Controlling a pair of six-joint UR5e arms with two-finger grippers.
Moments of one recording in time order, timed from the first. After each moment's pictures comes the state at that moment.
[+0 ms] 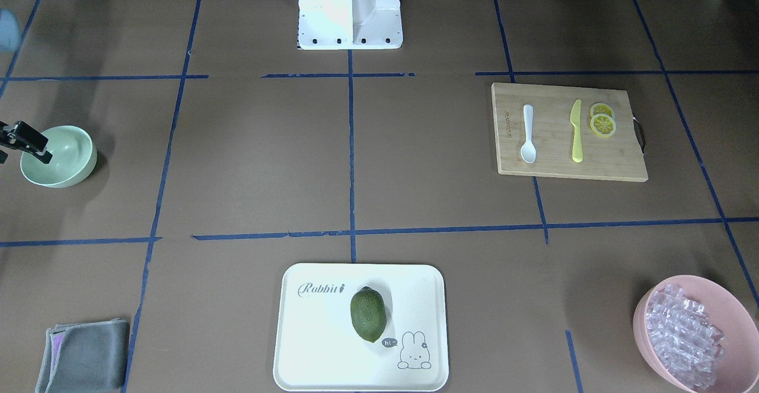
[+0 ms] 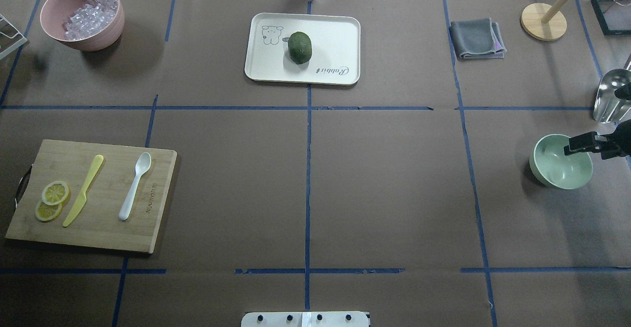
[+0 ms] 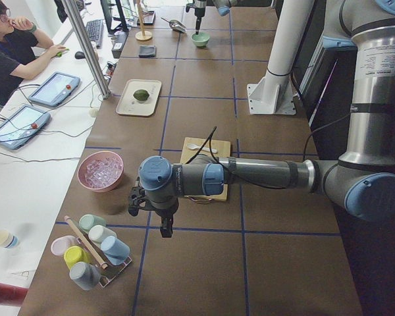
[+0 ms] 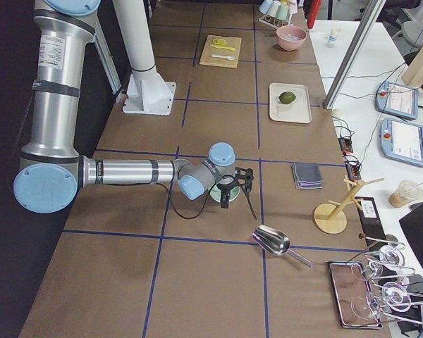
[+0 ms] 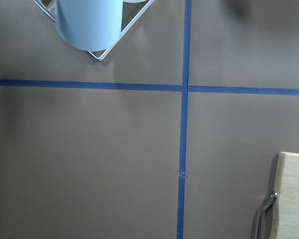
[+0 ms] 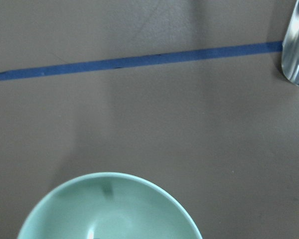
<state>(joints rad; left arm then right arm) -1.61 -1.57 -1.62 -1.49 -2.38 0.02 1.06 -1.73 1.65 -0.90 2.20 0.85</state>
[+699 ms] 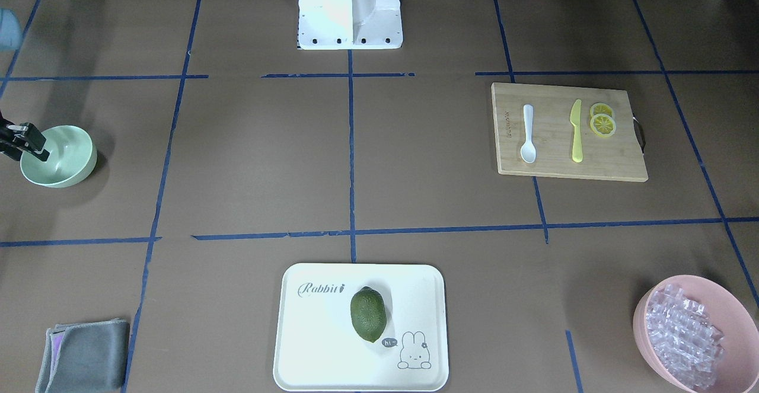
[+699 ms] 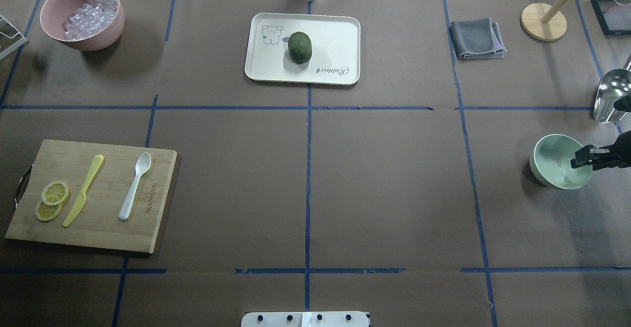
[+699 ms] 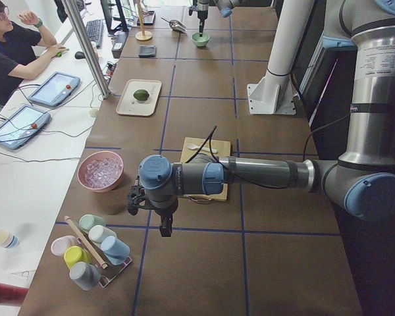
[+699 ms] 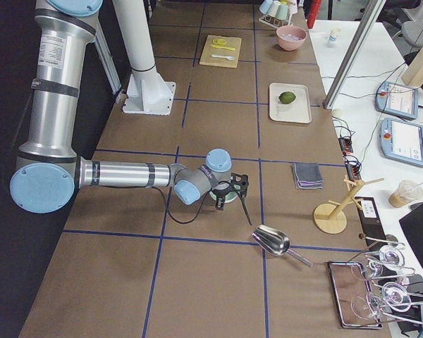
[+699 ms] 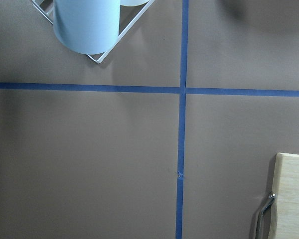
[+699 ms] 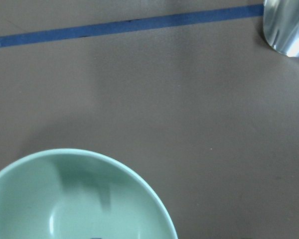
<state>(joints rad) -1.61 -1.57 -1.63 -1.49 -2.38 0.02 1.04 -1.75 1.63 -0.88 2.21 0.84</state>
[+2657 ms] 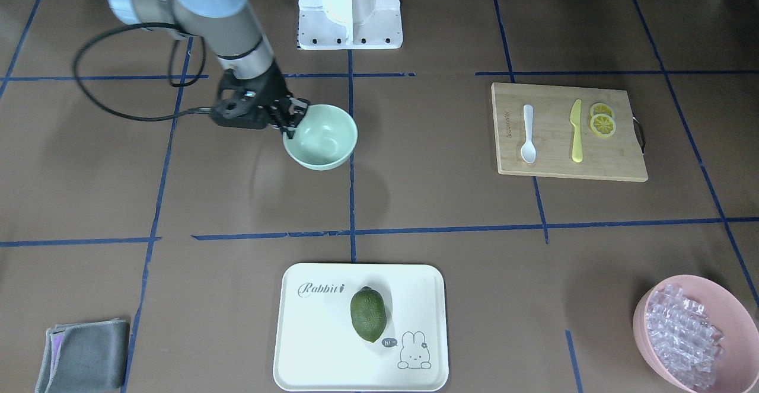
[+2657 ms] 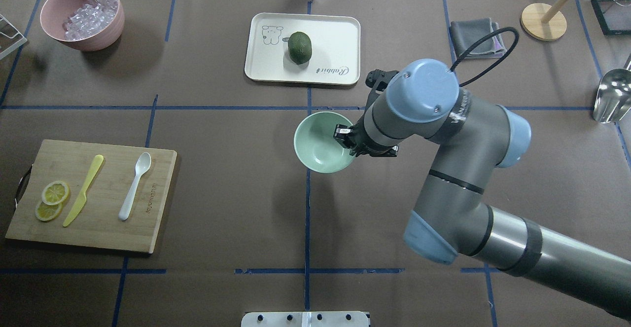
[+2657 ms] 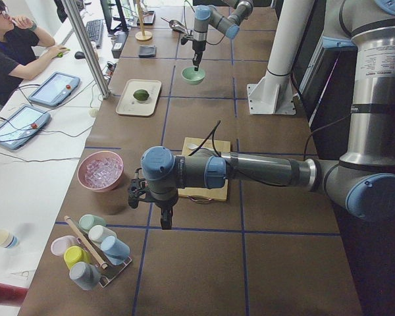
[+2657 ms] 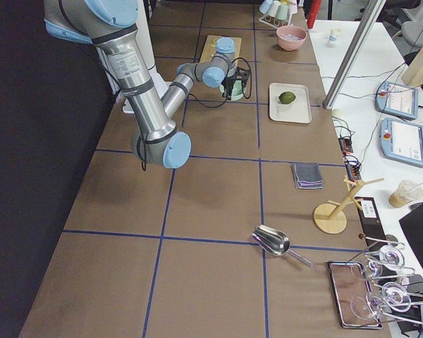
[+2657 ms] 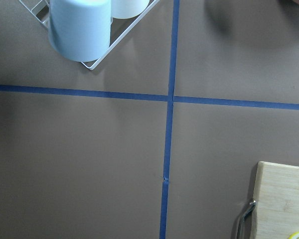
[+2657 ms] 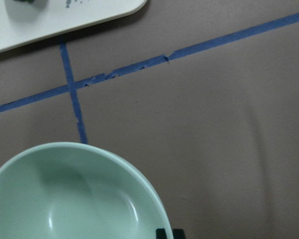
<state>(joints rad) -1.61 -1.56 -1.68 -1.49 -2.39 -0.04 0.54 -0.98 1.78 -1.48 1.89 1.49</state>
